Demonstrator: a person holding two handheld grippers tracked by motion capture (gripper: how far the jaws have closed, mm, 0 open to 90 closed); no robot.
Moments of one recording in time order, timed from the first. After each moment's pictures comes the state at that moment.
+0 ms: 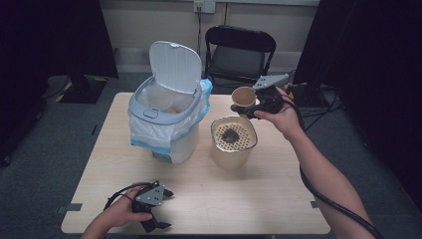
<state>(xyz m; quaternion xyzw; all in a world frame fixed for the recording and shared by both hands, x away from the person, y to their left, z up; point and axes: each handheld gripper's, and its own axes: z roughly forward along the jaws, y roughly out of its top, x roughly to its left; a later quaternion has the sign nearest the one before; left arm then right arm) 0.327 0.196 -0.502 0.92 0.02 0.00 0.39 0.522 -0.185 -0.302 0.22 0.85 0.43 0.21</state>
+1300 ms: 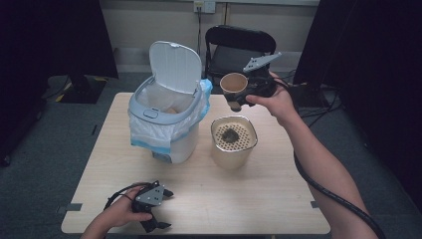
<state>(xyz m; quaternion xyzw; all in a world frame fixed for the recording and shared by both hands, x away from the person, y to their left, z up) 0.327 0.196 -0.502 0.92 0.02 0.00 0.39 0.527 -0.154 -0.252 0.20 0.86 0.44 0.17</state>
